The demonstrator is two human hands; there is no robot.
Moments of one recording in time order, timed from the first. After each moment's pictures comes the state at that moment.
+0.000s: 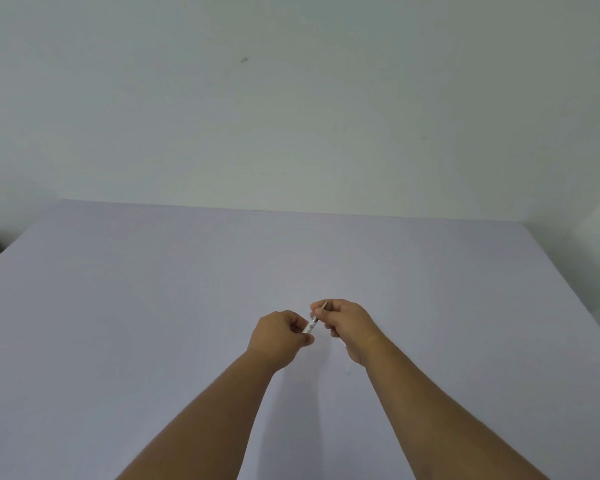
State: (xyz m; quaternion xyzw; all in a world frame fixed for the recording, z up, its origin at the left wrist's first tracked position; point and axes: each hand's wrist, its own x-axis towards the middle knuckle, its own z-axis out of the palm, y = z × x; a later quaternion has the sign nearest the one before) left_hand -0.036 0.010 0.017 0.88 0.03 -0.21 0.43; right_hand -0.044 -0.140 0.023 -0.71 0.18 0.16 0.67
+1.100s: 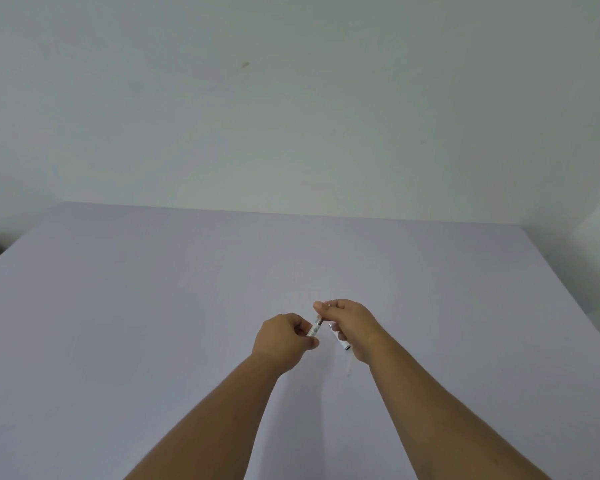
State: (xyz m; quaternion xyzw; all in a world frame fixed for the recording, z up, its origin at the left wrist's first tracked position) left_hand -0.041 0.004 0.021 0.87 0.04 -0.22 0.44; right_hand -0.043 -0.146 0.029 -0.72 0.21 0.16 0.64
